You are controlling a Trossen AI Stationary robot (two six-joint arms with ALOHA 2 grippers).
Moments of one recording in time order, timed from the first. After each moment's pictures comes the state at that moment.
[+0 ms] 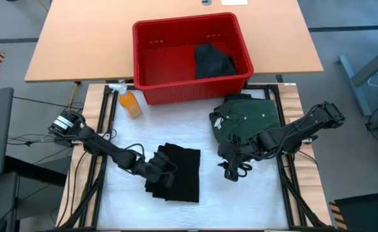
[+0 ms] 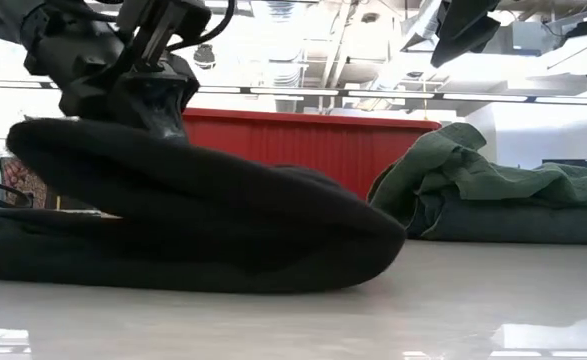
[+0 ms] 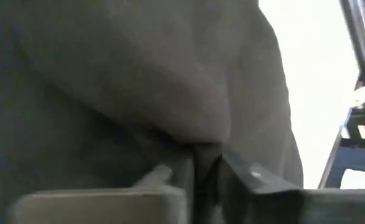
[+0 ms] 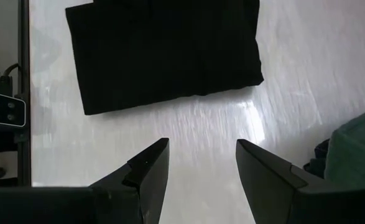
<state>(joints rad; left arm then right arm) -0.45 1.59 0.74 0.11 -0.30 -1.36 0.38 1.38 1.19 -0.77 0.21 0.55</state>
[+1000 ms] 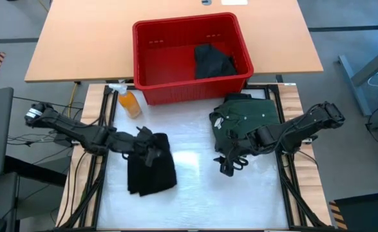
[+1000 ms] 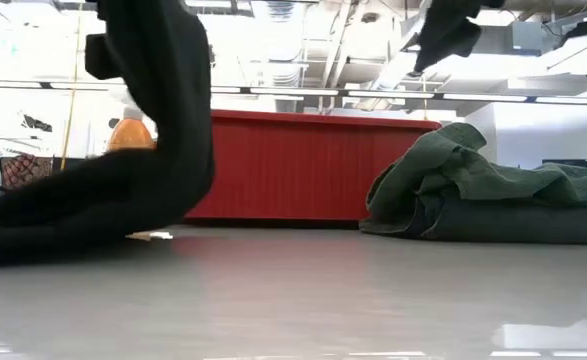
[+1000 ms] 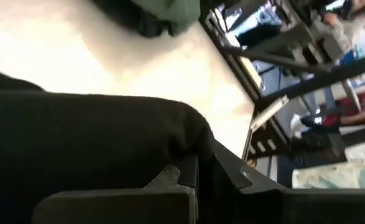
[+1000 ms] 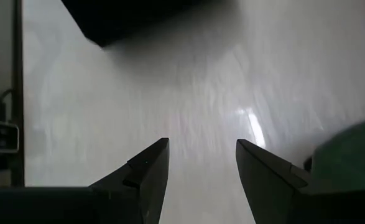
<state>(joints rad) -0.32 1.04 0.74 -0.11 -0.26 -1.08 0.33 1.38 1.19 -0.73 0.21 0.54</state>
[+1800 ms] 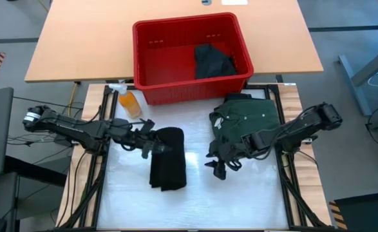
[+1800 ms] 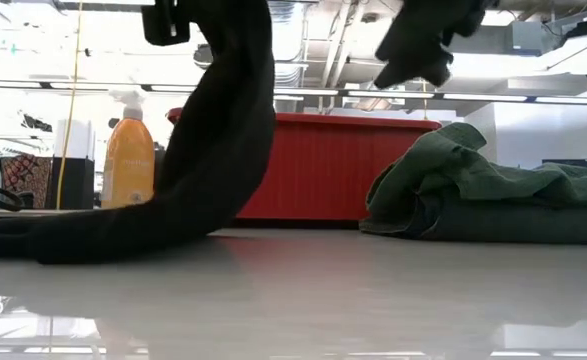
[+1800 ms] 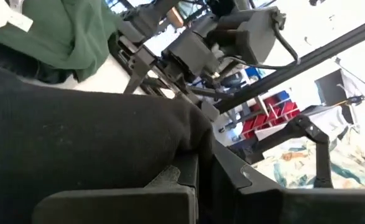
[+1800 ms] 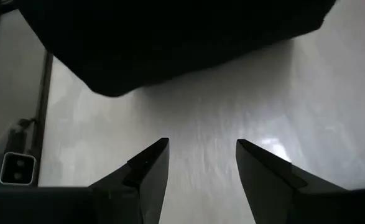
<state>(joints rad) -0.16 1.05 0.74 0.24 0.00 -0.99 0.30 1.42 1.04 -0.37 0.17 0.50</state>
